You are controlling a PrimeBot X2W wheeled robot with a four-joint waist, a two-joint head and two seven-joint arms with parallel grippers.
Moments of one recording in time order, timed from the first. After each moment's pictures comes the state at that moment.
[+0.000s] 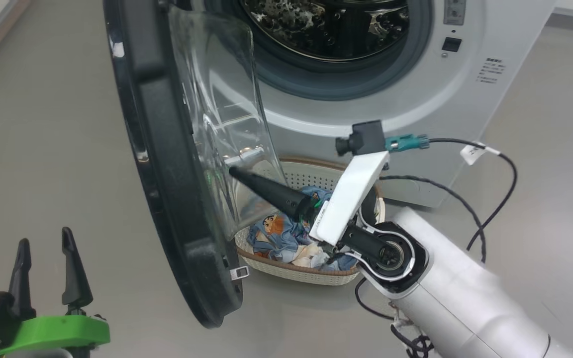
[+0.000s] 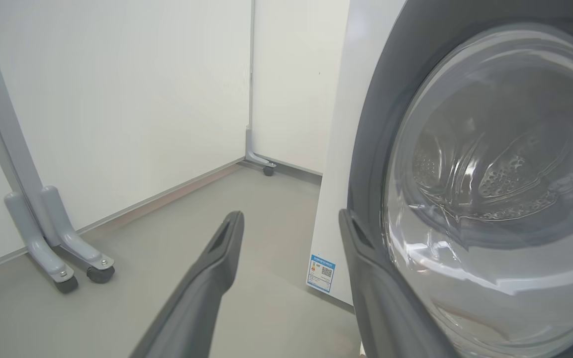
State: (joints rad) left arm 0.01 0.03 0.08 0.10 -0.36 -0.08 -0.25; right arm -0.57 -0.07 0.81 0.17 1.65 0.12 0.33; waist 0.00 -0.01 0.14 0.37
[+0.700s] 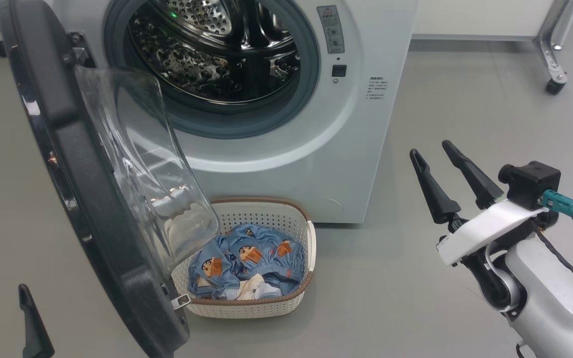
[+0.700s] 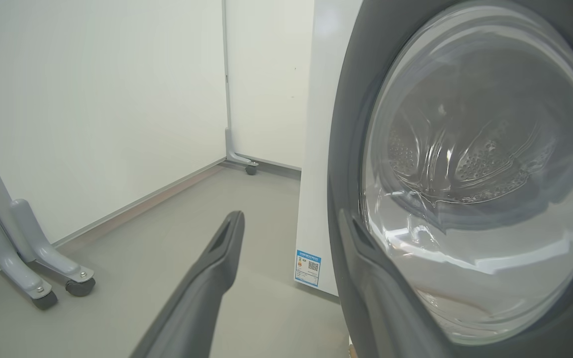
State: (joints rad) left arm 0.16 0.03 0.24 0.08 -0.30 -0.08 -0.25; right arm -0.42 -0.43 0.71 0.25 0.85 0.07 -0.29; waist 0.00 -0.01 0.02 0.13
